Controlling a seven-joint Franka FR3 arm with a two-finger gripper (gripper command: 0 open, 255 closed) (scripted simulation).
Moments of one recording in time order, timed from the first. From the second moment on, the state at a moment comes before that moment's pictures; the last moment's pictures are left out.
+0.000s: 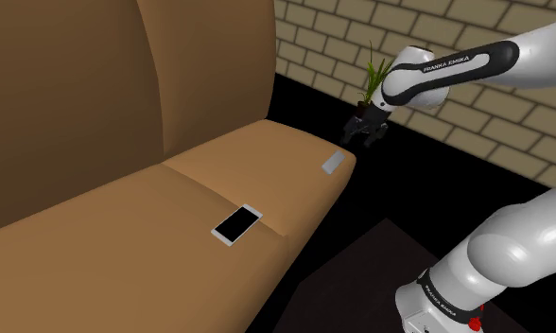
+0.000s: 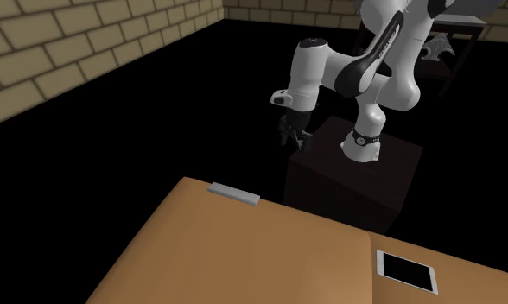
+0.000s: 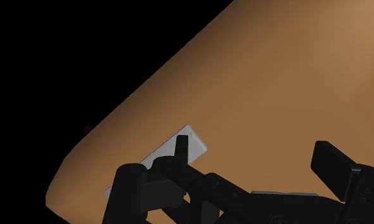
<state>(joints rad) -0.11 -0.25 -0.21 -2.46 0.00 2.34 0.14</state>
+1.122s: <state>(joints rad) -0.25 0.37 -0.20 -2.17 0.55 2.78 0.05</state>
